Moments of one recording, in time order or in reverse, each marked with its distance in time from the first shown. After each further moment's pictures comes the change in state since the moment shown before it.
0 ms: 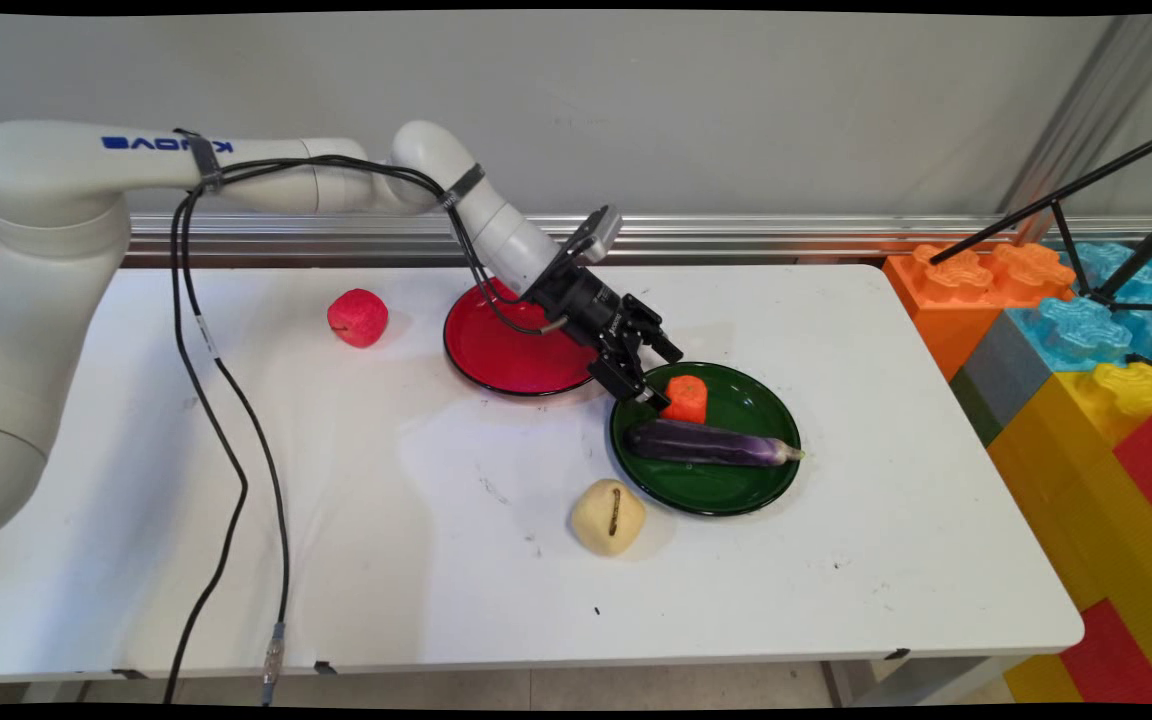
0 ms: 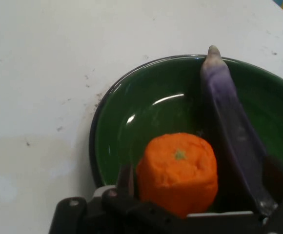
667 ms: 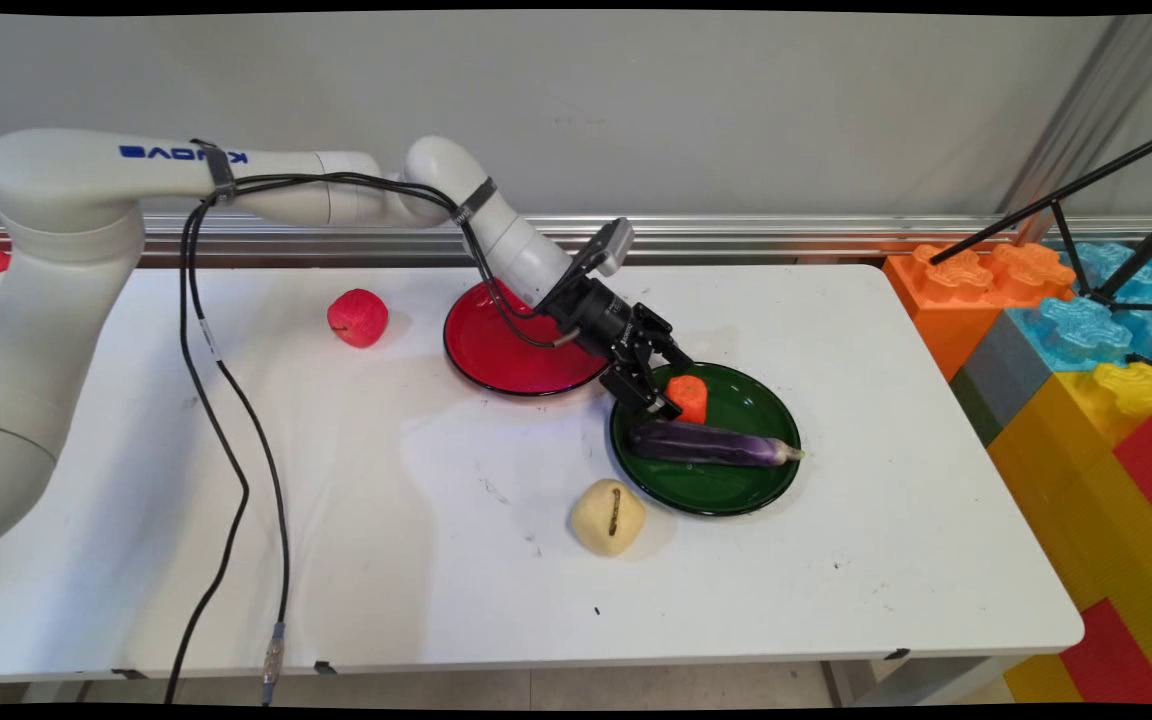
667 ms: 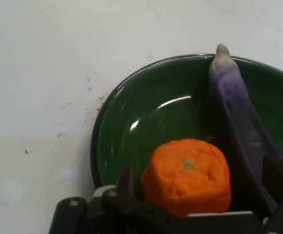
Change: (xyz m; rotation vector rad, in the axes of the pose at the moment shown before) arm -0.002 -0.001 0.018 0.015 0.003 0.017
